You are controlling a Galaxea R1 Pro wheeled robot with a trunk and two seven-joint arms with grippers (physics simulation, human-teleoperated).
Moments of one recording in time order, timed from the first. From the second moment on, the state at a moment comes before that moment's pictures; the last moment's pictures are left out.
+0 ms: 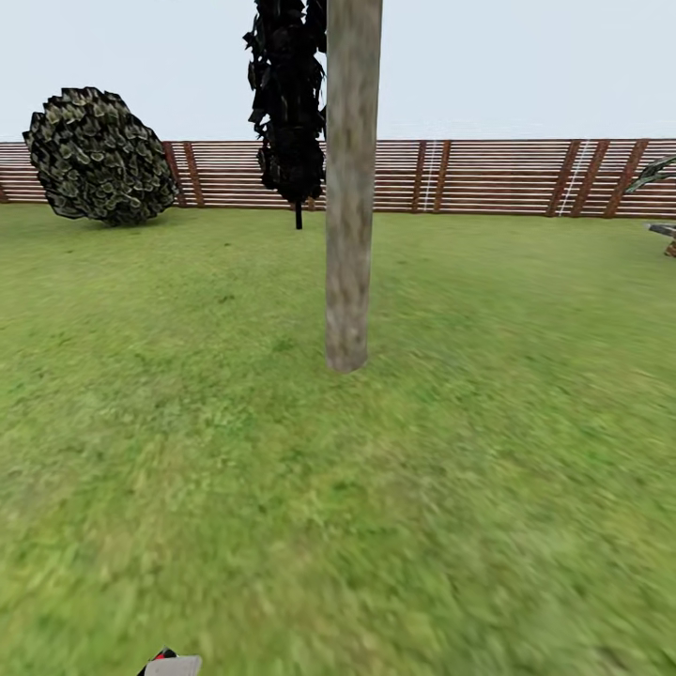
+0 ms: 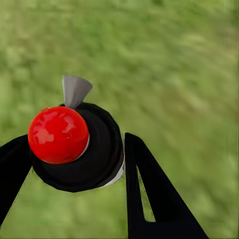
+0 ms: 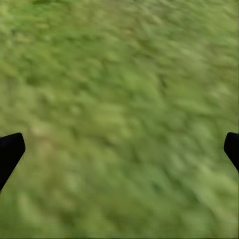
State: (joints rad) left arm -0.23 0.09 0.03 -0.31 0.02 -0.46 0.02; right arm -0.06 0.00 0.00 -0.38 0.00 -0.69 -0.01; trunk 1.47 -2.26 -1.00
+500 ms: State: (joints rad) left arm -0.23 0.09 0.03 -0.31 0.02 -0.46 0.02; right arm -0.06 0.00 0.00 -0.38 0.00 -0.79 -0.01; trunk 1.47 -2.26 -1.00
